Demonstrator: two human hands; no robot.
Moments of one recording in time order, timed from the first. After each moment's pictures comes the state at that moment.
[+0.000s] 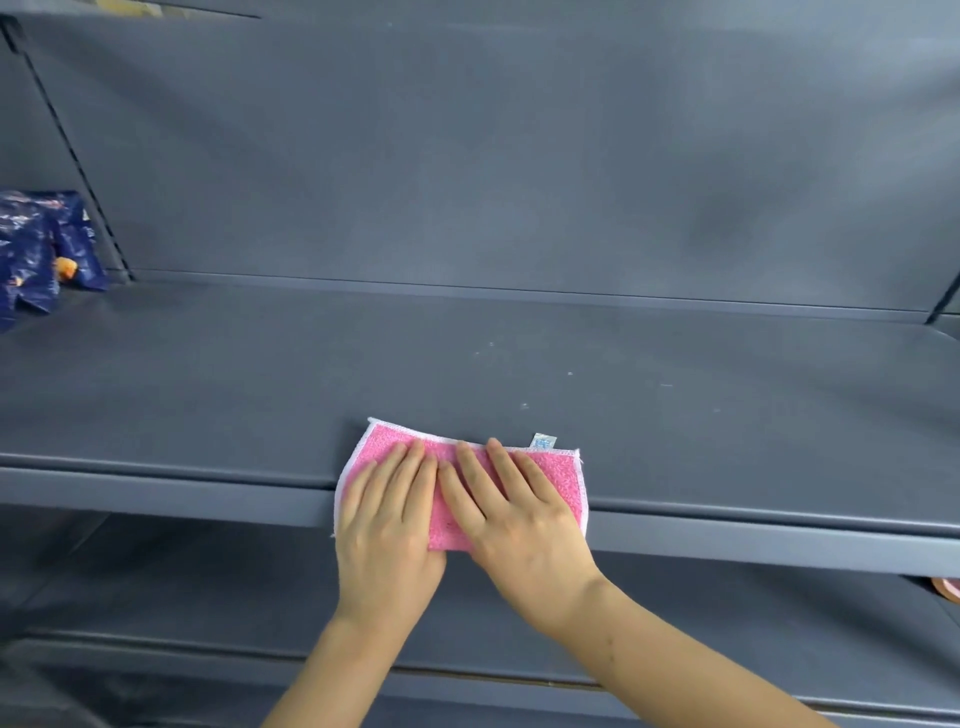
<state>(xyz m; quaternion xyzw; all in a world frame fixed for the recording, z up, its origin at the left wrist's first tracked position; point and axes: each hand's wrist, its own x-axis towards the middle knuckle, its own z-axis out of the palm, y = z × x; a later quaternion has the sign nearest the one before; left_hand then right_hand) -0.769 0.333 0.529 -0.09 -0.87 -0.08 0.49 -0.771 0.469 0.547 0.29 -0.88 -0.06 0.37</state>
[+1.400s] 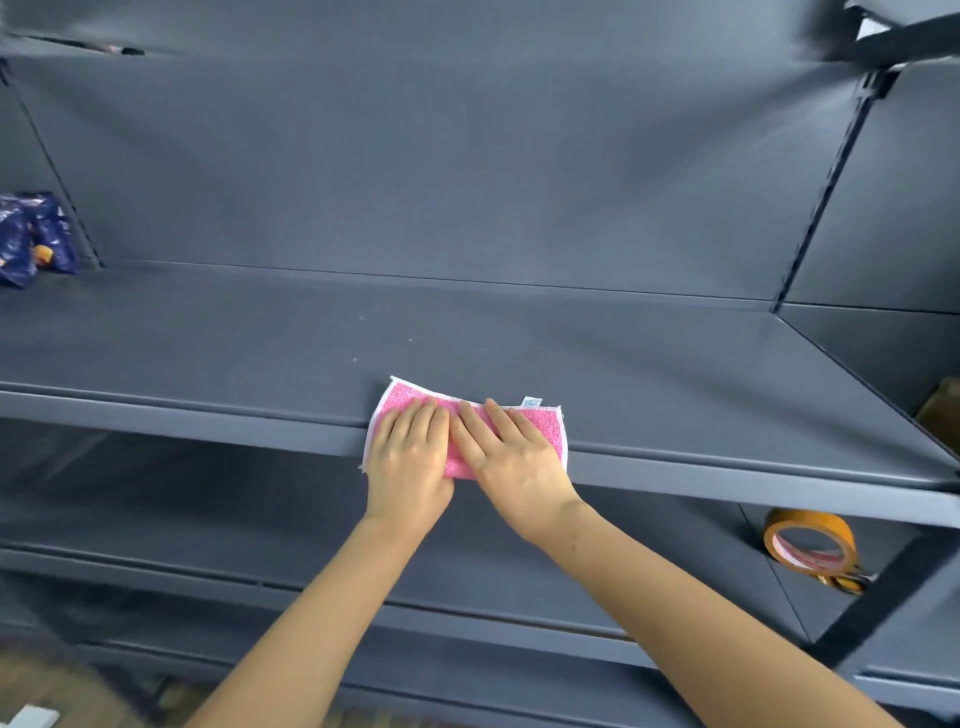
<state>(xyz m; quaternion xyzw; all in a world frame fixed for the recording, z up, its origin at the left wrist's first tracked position) -0.738 0.540 0.553 -0.09 -0.93 -0.05 0.36 -0.753 0.674 0.553 0.33 -0.88 -0.03 0.35</state>
